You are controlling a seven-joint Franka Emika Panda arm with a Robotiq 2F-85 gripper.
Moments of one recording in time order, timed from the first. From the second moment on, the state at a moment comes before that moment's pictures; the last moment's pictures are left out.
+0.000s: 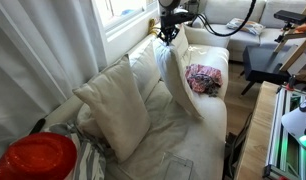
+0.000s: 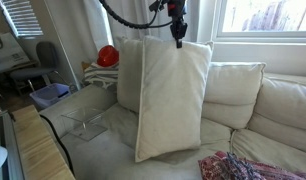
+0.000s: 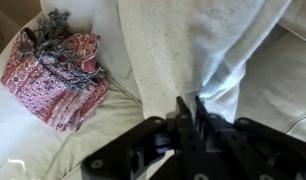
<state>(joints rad) 0.06 0.51 -0.16 -1.67 -0.03 2.20 0.51</state>
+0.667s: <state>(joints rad) 0.08 0.53 -0.16 -1.68 -0.17 2.24 0.50</state>
